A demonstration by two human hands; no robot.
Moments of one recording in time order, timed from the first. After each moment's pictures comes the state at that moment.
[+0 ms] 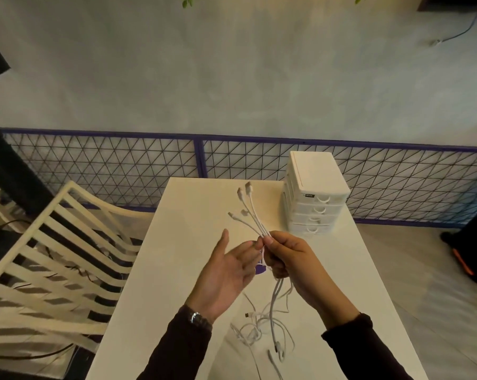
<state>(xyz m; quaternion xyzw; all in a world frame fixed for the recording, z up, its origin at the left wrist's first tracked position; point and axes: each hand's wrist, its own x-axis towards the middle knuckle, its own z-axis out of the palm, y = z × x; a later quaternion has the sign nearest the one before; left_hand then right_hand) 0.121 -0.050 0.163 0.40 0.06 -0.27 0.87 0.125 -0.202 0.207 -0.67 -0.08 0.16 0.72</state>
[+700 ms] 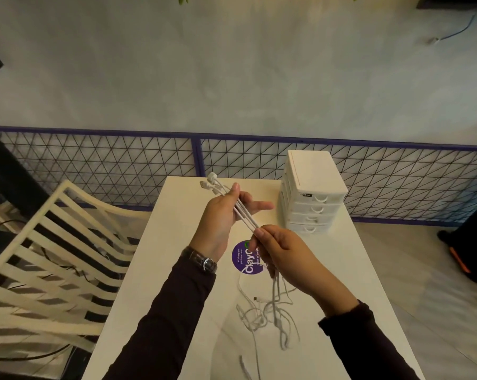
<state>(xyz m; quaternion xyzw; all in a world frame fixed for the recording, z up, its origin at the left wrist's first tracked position) 0.166 -0.062 0.241 0.58 0.01 -0.07 0.81 0.136 -0.197 0.219 -0.81 -0.12 0.13 0.57</state>
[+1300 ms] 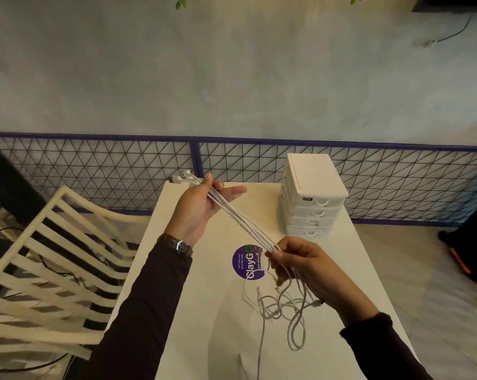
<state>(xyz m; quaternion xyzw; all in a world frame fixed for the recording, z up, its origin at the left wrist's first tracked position) 0.199 -0.021 0.247 0.52 0.05 -0.05 0.85 0.147 -0.236 0.193 -0.67 -0.10 0.22 0.71</state>
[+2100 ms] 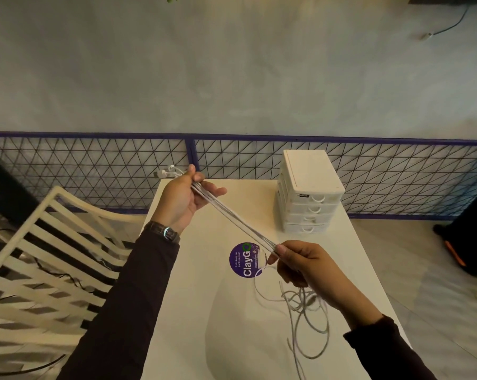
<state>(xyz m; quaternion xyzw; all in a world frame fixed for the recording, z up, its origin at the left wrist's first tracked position) 0.216 -0.014 0.255 0.53 0.10 -0.03 0.84 0.143 -0.242 0.192 -0.74 -0.08 0.16 0.64</state>
